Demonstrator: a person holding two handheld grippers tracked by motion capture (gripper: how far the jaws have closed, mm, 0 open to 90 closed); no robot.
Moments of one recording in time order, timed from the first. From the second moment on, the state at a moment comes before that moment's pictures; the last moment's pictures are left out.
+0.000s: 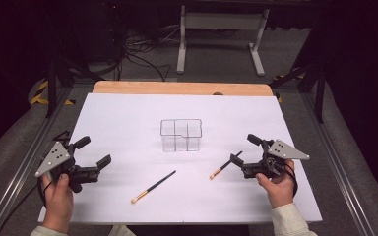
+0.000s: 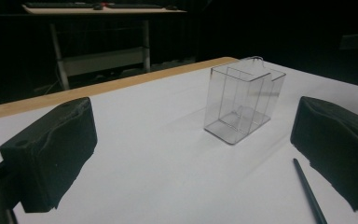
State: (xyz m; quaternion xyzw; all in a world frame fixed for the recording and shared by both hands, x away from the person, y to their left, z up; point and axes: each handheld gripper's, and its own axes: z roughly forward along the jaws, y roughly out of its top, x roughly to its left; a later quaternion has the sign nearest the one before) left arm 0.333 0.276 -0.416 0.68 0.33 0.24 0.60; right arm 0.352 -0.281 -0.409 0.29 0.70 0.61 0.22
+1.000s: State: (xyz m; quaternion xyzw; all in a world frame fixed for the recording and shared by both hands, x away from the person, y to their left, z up) left arm 0.334 0.269 -0.416 0.71 0.32 0.23 0.58; right arm 0.370 -0.186 -0.384 0.21 0.73 0.63 0.17
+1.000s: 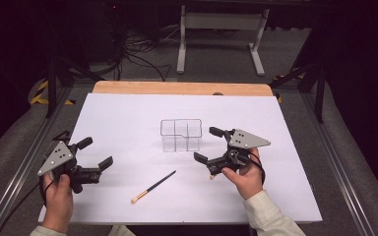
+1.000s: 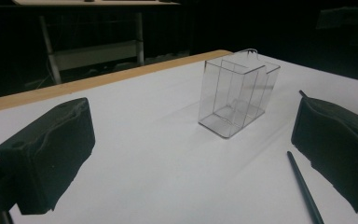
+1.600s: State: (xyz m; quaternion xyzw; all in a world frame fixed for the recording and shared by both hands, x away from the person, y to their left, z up) left arm 0.331 0.268 -0.415 0.73 0.31 0.24 0.56; right arm 0.378 -0.161 -0.356 0.15 0.78 0.59 0.13
